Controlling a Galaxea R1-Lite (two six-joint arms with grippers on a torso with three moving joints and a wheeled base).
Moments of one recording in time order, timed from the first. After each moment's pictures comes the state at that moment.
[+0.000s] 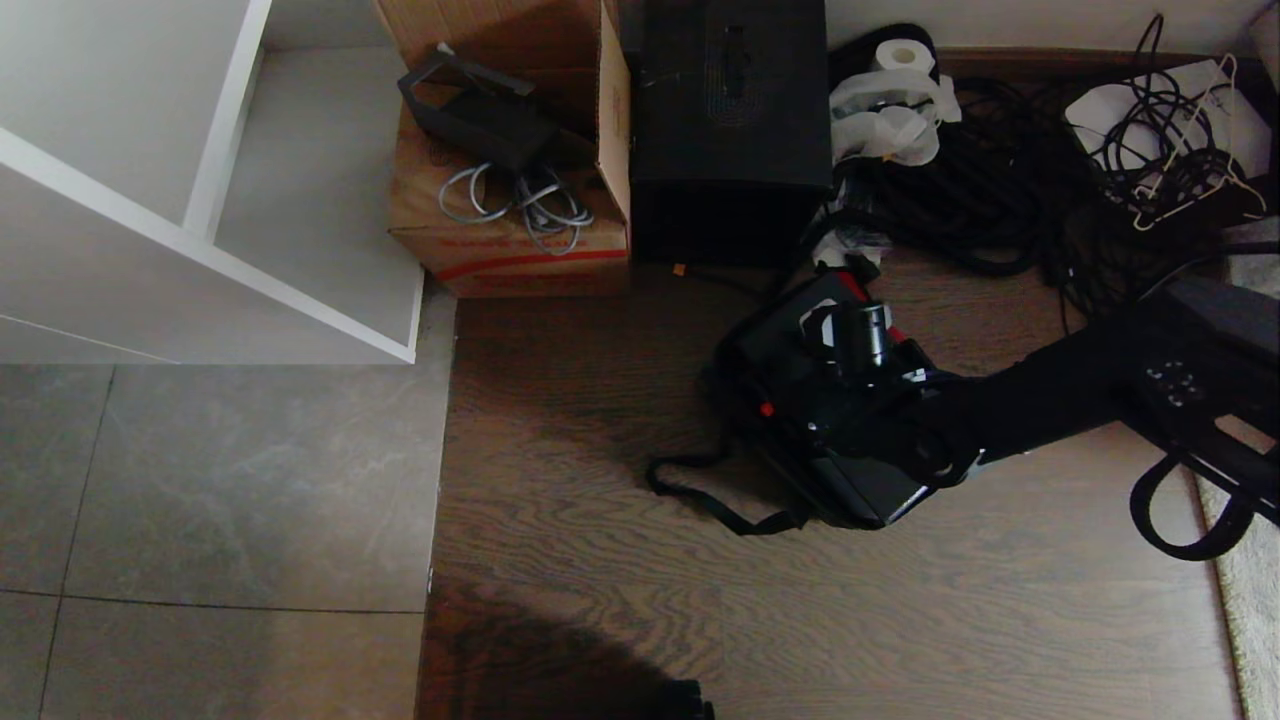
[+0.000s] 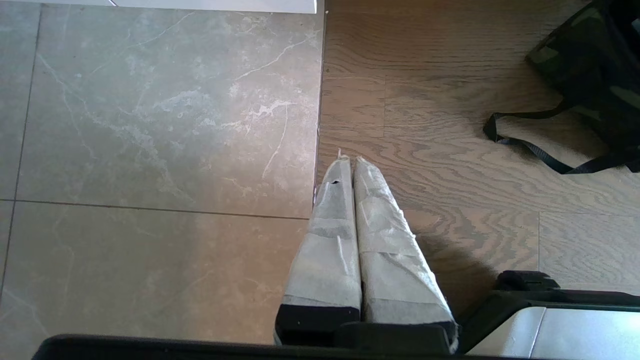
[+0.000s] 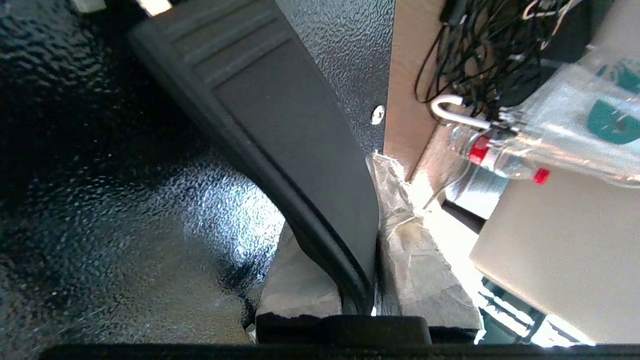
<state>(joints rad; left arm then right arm) 0.00 0.00 0.00 0.00 0.00 0.00 0.47 2.17 -1.28 -0.56 -1.07 -0.55</state>
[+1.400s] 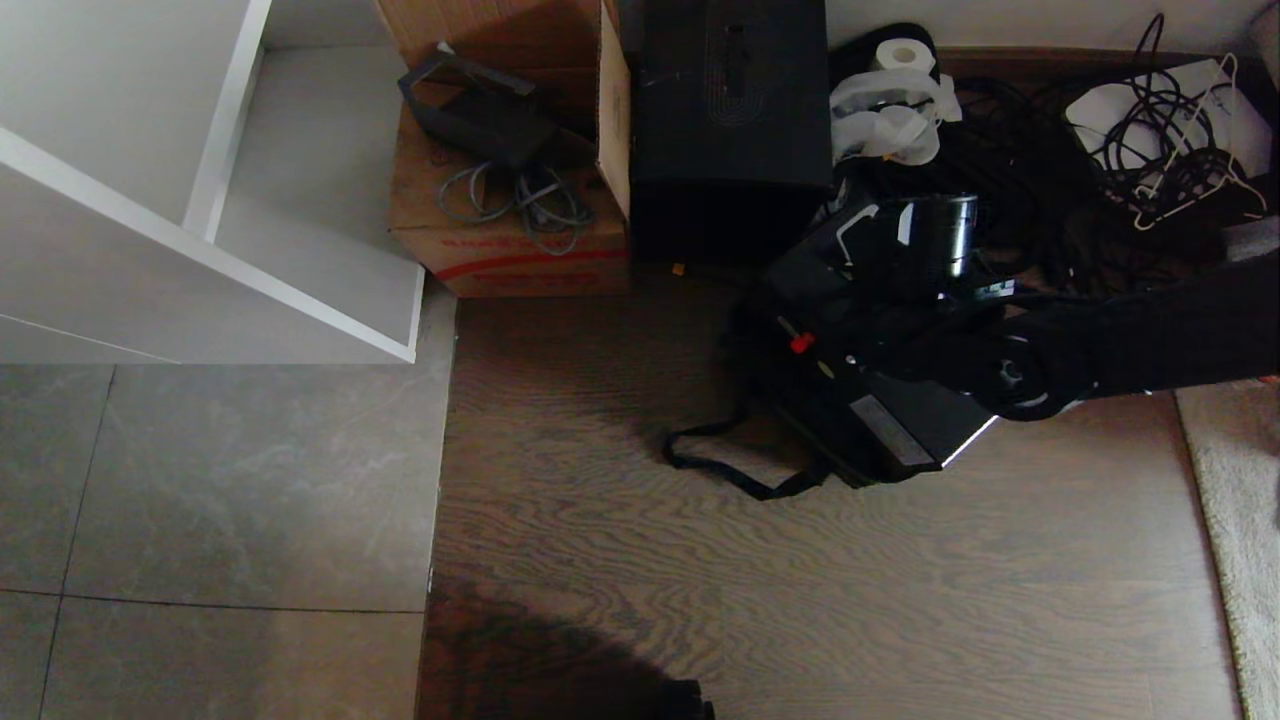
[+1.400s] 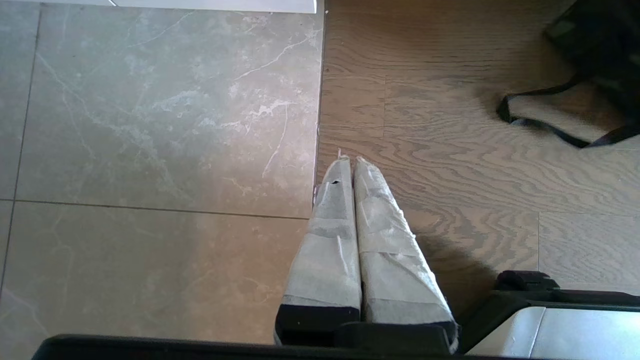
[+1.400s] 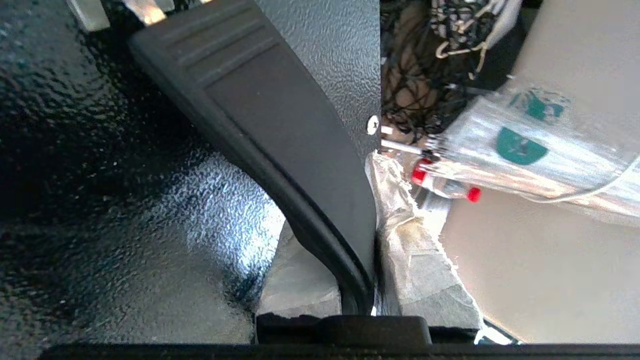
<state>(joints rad) 0.00 0.00 0.00 0.00 0.00 0.00 0.46 1.96 -1.35 -0.47 -1.07 -0.70</state>
